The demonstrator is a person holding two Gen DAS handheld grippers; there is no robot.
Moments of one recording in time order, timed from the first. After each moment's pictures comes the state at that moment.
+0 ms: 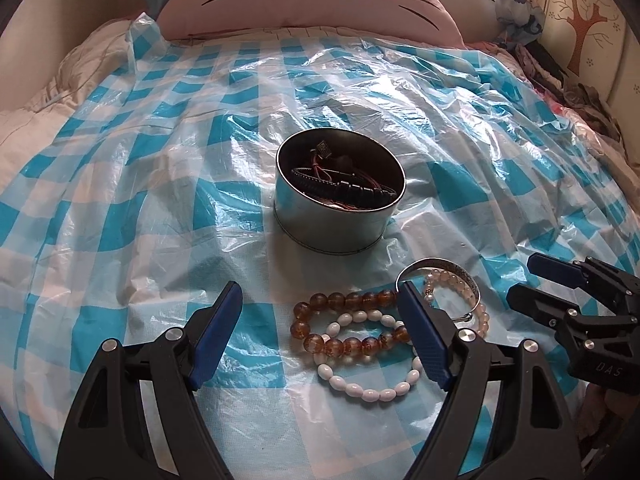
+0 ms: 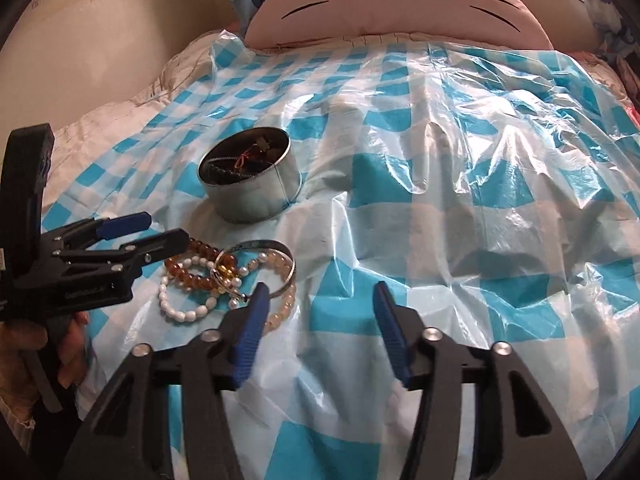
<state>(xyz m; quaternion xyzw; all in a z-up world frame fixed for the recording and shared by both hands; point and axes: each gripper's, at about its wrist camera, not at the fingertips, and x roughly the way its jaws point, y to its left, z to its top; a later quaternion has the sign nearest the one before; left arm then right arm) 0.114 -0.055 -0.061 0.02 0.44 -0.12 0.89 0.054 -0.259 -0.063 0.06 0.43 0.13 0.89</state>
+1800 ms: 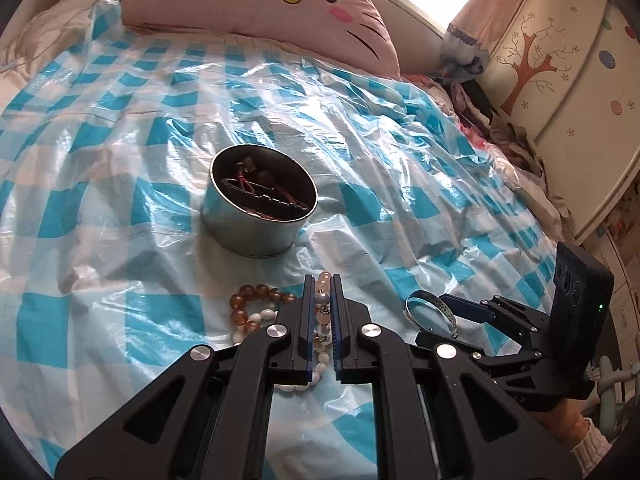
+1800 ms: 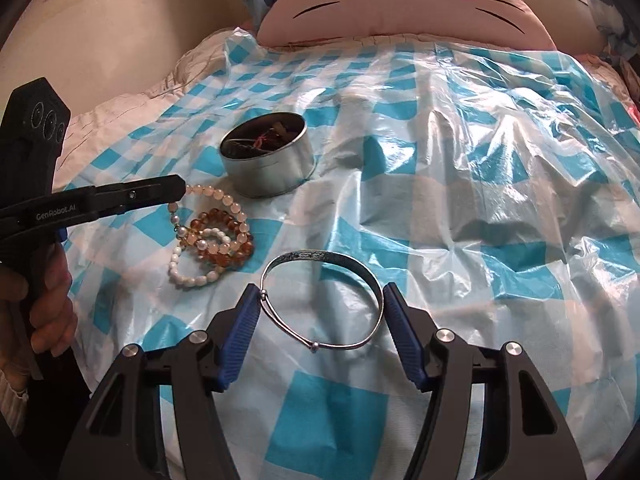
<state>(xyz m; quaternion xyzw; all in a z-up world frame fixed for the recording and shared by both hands) 0.092 -0.040 -0.040 -0.09 0.42 -0.26 0.87 0.020 -0.255 -0.066 0.04 0.43 0.15 0.89</state>
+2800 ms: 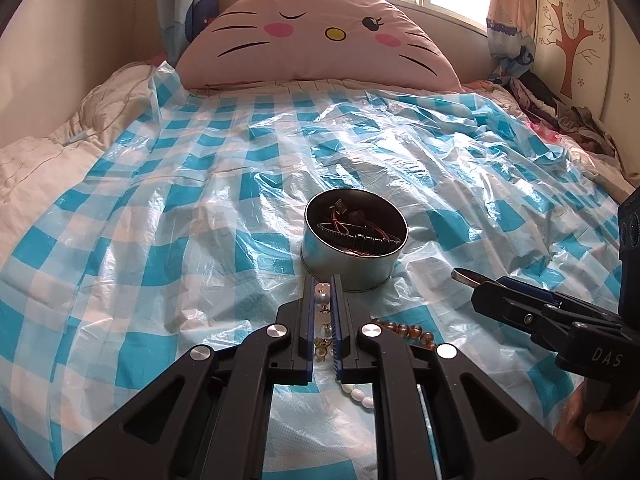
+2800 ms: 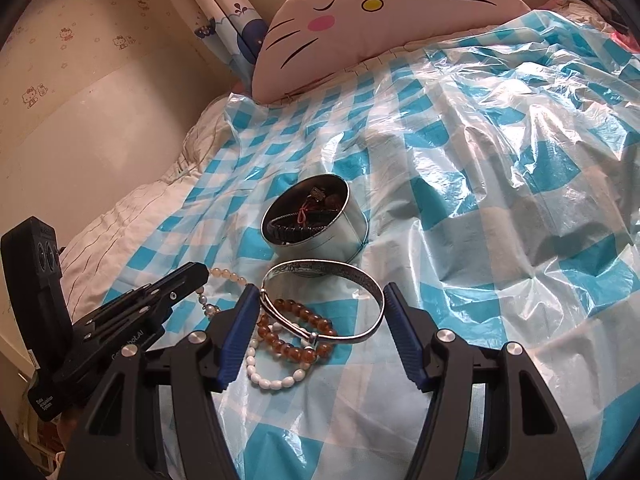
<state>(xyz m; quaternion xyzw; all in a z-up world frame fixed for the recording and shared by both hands) 0.087 -0.037 -0.024 0.03 0.35 -0.11 0.93 0.051 -0.238 -0.051 0.22 0.37 0.15 0.89</state>
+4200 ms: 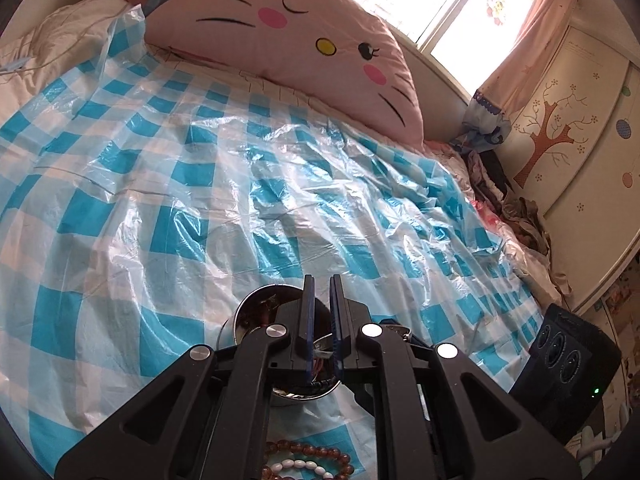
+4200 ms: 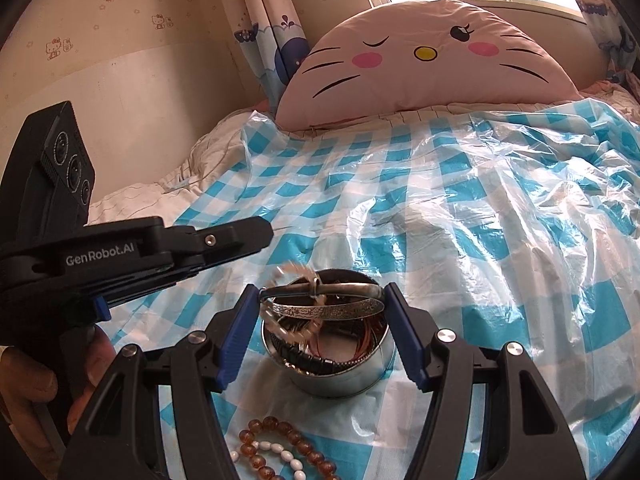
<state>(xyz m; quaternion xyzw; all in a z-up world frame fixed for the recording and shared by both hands) 0.204 -0.030 -0.015 -0.17 0.38 -0.22 0.88 0.134 -0.192 -0.032 0.11 0.29 0.16 0.94</state>
